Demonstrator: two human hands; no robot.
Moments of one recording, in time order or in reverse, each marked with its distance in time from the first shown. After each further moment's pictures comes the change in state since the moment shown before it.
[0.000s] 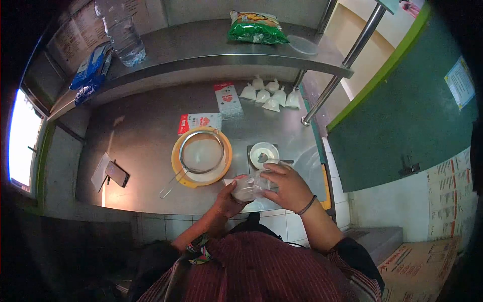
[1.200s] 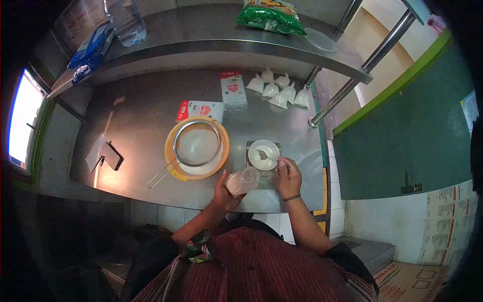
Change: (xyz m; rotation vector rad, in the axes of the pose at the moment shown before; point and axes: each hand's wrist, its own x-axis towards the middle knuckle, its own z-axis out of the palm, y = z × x) left_hand 0.043 -0.035 -0.061 -0.221 0.125 0.046; right_hand -0.009 0.115 0.120 0.642 0.509 0.527
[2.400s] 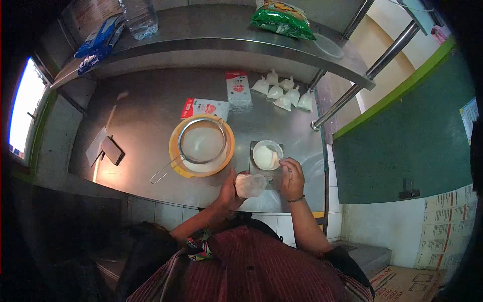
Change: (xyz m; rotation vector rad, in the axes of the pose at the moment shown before) left_hand 0.001 -0.006 0.016 0.112 0.197 -0.010; right_hand 0.004 0.000 -0.008 -0.251 -0.022 -0.538
